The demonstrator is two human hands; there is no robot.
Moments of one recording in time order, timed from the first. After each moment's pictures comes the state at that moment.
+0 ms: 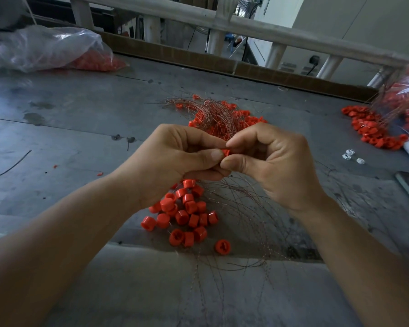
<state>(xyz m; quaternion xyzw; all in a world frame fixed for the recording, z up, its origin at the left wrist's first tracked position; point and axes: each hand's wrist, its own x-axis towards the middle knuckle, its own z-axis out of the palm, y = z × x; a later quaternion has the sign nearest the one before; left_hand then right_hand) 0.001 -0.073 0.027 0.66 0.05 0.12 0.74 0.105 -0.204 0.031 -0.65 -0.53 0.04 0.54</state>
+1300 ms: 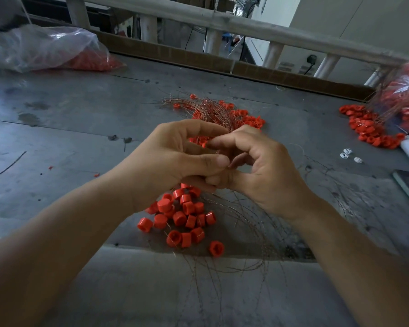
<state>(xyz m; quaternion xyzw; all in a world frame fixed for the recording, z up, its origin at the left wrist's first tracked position) -0.004 -0.076 0.035 0.68 0.04 0.10 0.73 0.099 -0.203 0.031 -0.69 -0.57 0.06 0.44</state>
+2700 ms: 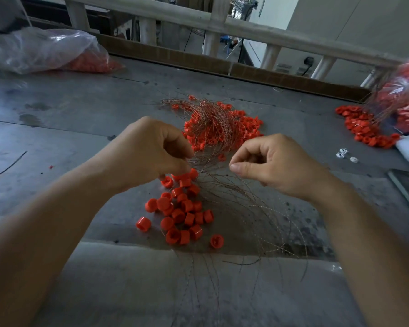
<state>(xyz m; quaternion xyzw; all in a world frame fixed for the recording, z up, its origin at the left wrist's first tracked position) -0.003 -0.049 0.030 0.87 0.16 0.15 0.44 0.126 -0.217 0.044 -0.78 -0.50 0.17 0.33</state>
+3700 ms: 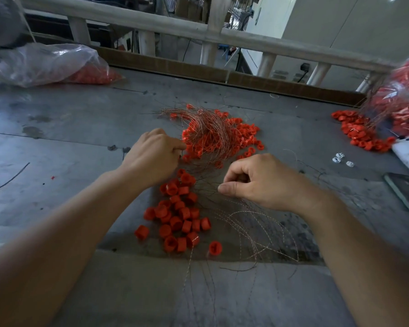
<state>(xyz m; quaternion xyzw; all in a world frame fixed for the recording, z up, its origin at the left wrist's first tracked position) 0.041 -0.027 -0.008 0.94 0.21 0.19 0.19 0.124 -0.212 0.033 -0.83 -0.51 0.14 0.19</state>
